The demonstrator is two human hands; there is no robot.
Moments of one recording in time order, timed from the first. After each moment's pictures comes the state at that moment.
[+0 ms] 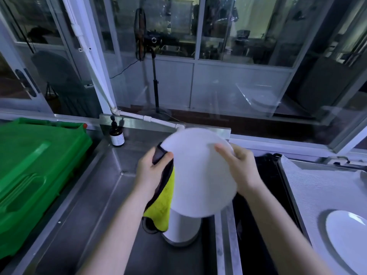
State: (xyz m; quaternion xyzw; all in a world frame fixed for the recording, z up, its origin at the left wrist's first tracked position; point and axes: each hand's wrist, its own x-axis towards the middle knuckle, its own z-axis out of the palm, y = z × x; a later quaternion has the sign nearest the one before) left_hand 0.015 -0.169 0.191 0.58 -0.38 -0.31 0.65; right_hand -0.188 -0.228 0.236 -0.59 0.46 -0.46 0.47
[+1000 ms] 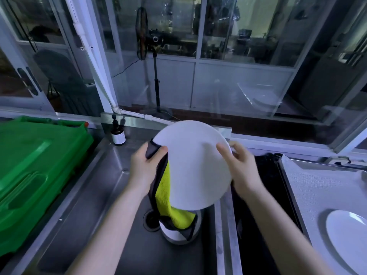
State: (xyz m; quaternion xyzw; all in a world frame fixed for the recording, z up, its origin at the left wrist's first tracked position) left_hand 0.026 -0.162 0.207 0.60 -0.36 -0.27 0.66; right_hand -0.192 -0.216 0.242 -0.60 0.44 -0.47 0.47
